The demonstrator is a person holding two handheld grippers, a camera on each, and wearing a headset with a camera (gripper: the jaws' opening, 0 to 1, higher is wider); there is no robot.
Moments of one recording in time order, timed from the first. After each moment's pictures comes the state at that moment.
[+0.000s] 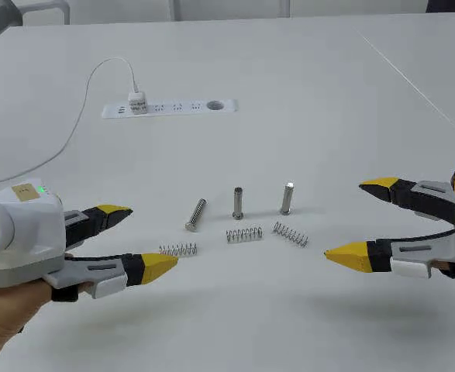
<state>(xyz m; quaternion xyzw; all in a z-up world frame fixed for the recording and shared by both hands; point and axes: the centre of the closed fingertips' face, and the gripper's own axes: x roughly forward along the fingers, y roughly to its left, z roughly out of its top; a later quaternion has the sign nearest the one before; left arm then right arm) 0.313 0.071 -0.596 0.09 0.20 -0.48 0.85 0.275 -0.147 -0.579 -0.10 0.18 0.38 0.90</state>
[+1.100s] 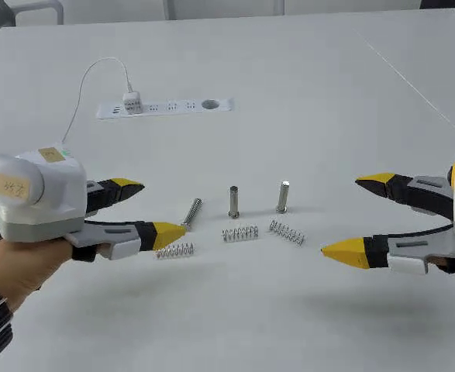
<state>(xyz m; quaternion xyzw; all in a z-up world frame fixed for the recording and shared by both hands) 0.350 0.043 -0.588 0.12 0.20 -0.50 0.84 0.275 -0.148 -0.577 -0.10 0.18 0.38 0.90</state>
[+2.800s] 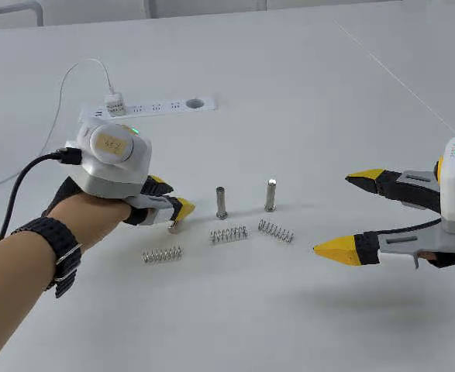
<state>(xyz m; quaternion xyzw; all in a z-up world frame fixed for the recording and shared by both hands) 0.394 -0.001 -0.633 0.19 0.30 -0.46 0.82 0.275 -0.156 -0.581 -0.10 0.18 0.37 0.90</state>
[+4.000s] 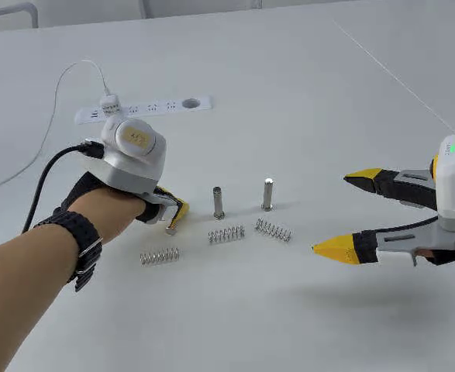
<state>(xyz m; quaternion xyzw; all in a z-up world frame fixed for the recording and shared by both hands) 0.398 0.000 -0.651 0.20 0.36 -0.41 0.81 0.276 -0.159 -0.584 -0.10 0.19 0.37 0.90</state>
